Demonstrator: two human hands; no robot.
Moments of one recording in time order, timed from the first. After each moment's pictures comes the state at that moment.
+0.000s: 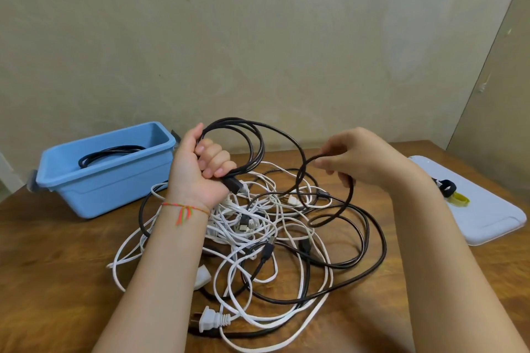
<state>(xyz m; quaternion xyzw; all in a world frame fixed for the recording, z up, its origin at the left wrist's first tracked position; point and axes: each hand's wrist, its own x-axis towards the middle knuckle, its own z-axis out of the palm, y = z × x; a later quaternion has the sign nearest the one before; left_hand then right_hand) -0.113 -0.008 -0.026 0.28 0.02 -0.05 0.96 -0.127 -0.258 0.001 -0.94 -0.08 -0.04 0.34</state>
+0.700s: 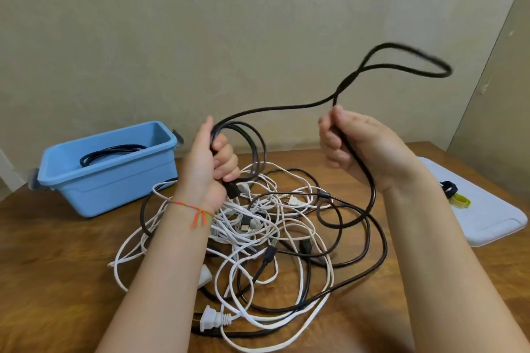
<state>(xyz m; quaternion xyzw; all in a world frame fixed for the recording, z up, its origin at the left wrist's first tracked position) -0.114 -0.019 -0.023 0.47 -0.01 0.01 0.88 -0.123 -0.254 0.001 -0.59 -0.24 0.08 0.76</state>
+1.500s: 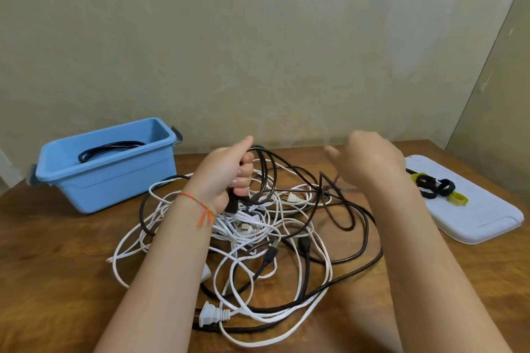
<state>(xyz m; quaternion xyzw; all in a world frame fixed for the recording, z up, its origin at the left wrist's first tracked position) -0.118 -0.028 -0.028 0.66 0.00 -0.11 0.74 -0.131 -0.236 0.000 -0.98 0.11 -0.10 0.09</state>
